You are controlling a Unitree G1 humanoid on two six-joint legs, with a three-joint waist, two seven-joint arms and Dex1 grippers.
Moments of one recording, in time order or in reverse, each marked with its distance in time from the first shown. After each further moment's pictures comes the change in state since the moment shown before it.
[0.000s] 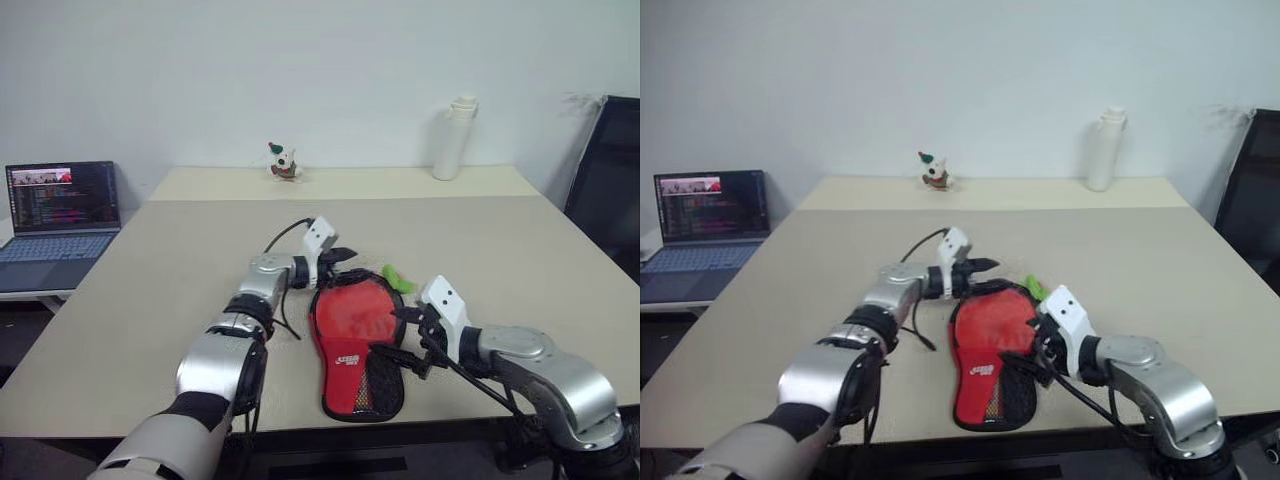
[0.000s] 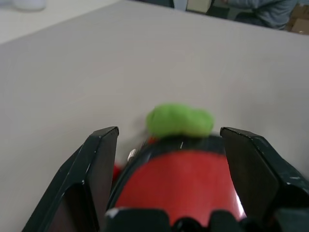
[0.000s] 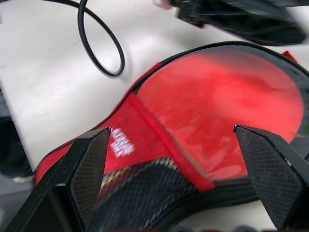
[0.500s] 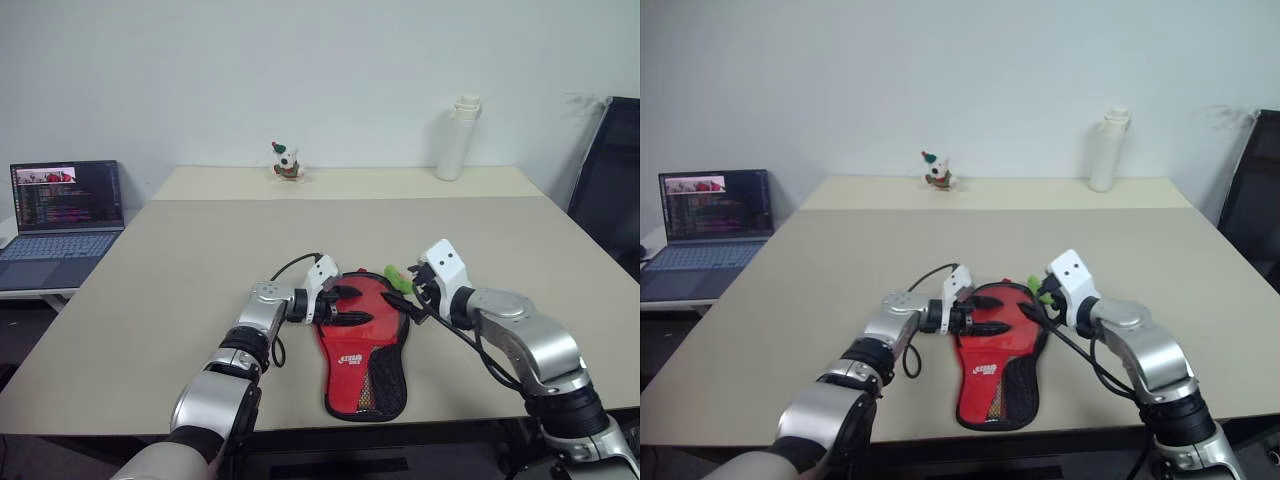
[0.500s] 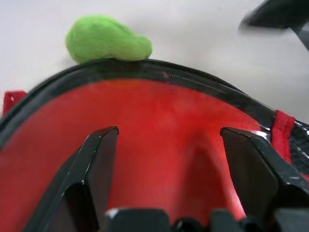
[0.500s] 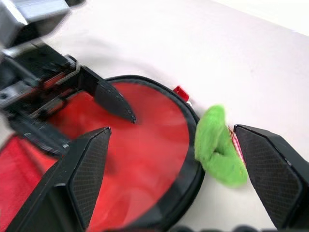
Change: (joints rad) left arm 0.189 -0.033 -0.130 -0.179 -0.003 0.027 -0.091; right arm -0.195 0.046 0.077 0.384 -0.182 -0.272 -0.171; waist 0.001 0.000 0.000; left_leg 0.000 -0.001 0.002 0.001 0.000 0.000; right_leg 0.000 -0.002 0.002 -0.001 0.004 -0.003
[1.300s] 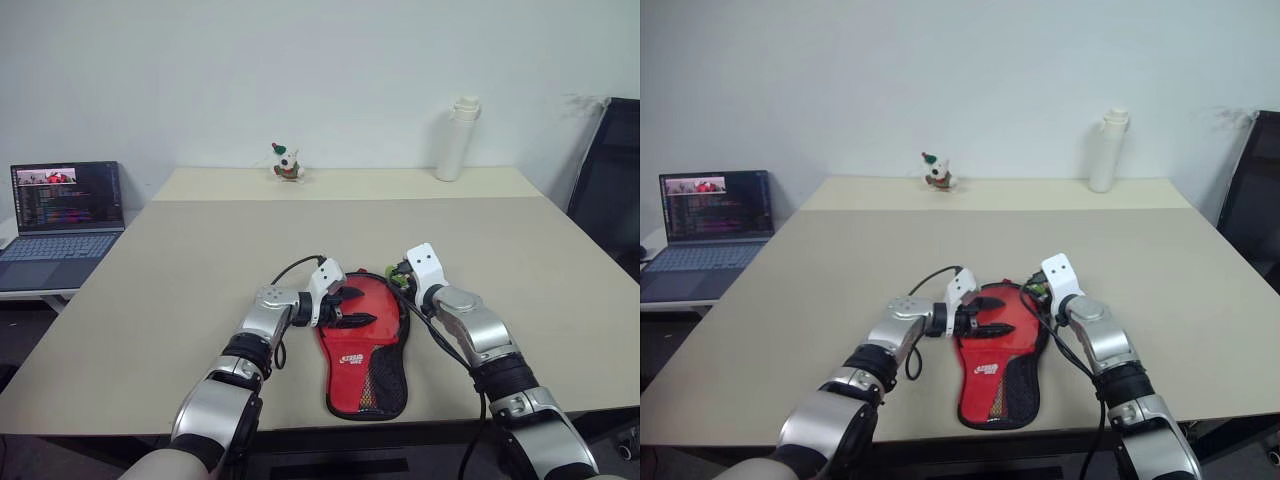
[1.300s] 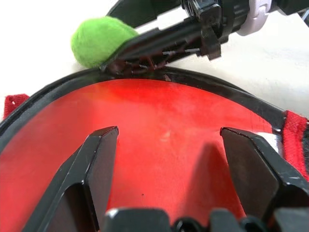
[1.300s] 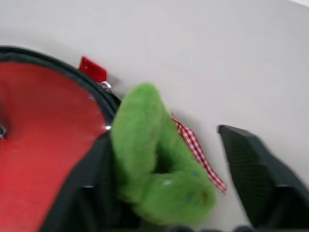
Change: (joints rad) left arm 0.046 -0.009 -0.030 -0.068 -0.010 0.000 0.063; right arm -0.165 0.212 -0.044 0.581 -0.166 -0.293 -0.209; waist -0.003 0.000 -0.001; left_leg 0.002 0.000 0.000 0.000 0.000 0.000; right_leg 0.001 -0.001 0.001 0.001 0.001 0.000
